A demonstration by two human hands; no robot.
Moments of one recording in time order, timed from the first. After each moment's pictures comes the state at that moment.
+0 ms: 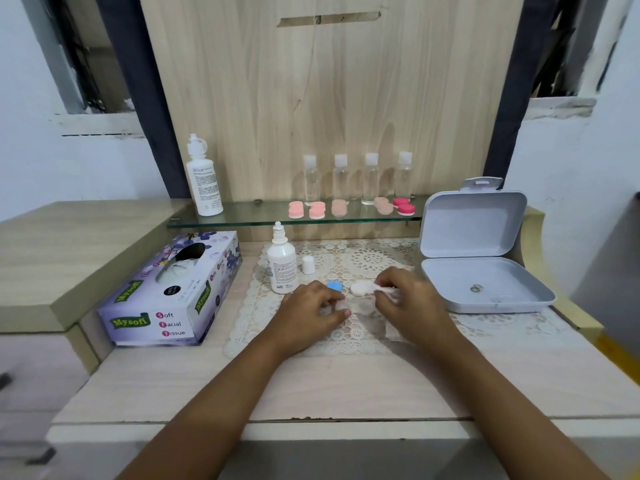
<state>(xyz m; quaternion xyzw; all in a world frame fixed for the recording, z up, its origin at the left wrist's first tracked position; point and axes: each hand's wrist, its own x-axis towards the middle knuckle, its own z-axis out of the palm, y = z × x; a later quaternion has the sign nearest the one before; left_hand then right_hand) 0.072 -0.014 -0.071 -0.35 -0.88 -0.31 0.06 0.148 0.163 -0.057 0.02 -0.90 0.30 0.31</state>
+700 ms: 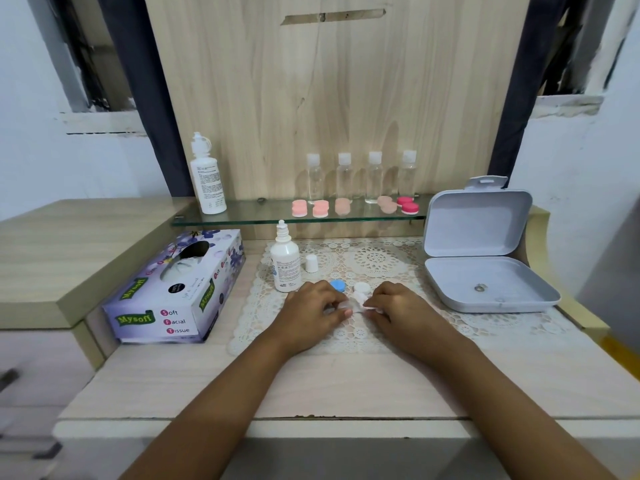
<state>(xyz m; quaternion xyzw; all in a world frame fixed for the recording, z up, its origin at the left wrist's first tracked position) 0.071 -0.013 -0.072 -0.37 -0.88 -0.29 0.08 0.143 0.160 -0.067 0.10 -0.96 0.17 0.20</state>
